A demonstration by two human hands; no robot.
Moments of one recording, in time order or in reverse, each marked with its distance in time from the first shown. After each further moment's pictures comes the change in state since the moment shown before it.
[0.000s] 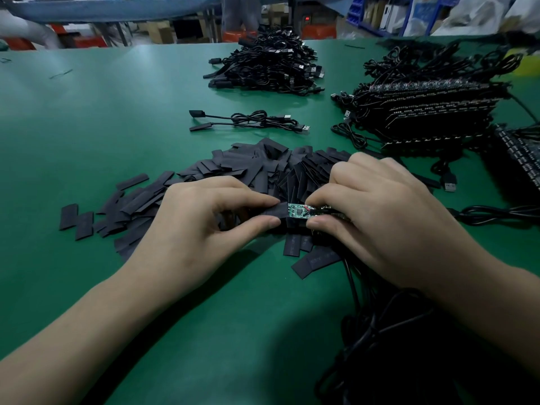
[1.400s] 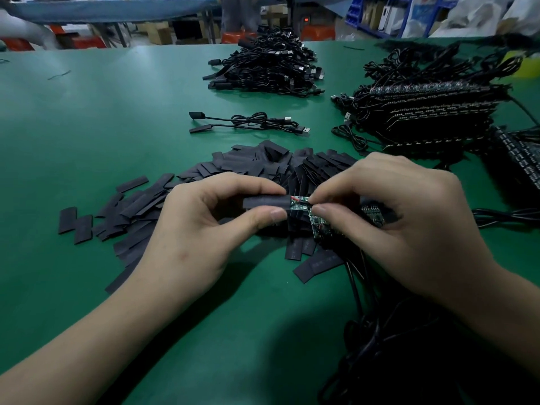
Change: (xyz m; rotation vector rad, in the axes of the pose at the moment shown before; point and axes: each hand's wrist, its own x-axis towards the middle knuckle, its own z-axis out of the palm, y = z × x) left_hand 0.001 0.007 0.010 -0.529 0.068 -0.266; right_hand -0.005 0.000 -0.006 0.380 0.226 0.098
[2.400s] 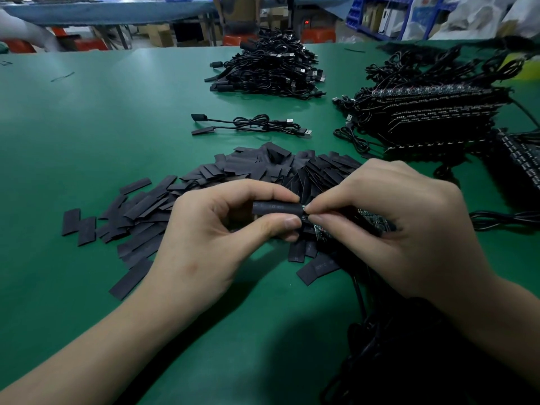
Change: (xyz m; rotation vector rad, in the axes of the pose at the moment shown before) left_hand -0.005 0.009 0.009 -0.179 -0.024 -0.002; right_hand 0.000 -0.005 0.005 -0.005 0.037 -0.040
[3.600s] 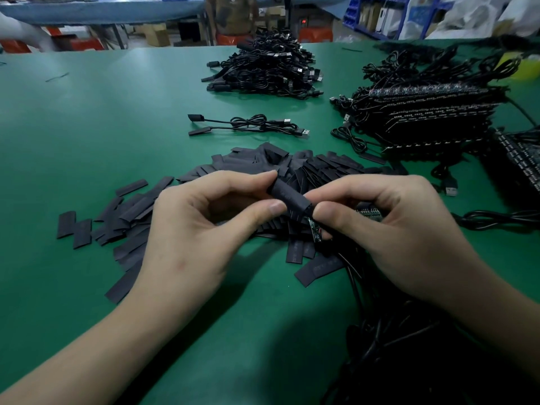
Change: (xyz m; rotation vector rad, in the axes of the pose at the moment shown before) left_hand 0.003 -0.002 -0.002 0.005 0.145 0.048; right_hand 0.002 -0.002 0.006 0.553 -0.085 0.427
